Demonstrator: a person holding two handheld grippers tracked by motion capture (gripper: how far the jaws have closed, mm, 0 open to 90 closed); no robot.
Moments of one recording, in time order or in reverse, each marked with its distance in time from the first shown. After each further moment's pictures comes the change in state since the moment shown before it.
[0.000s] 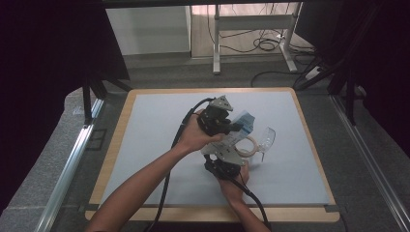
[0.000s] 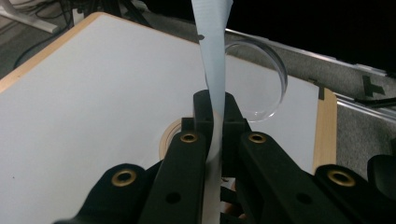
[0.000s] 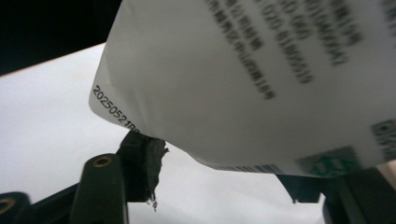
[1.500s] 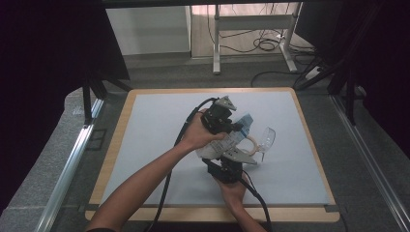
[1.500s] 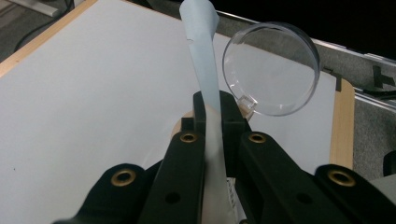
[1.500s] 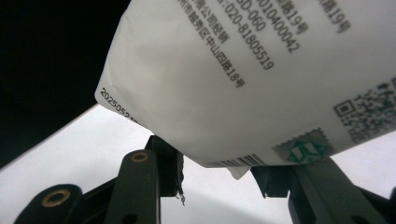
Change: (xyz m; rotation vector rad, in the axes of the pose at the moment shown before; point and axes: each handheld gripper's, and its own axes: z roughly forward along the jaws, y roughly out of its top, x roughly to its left) left arm 0.012 0.002 0.024 0.085 0.011 0.001; right arm -0.010 -0.003 -0.015 0.024 0.281 0.295
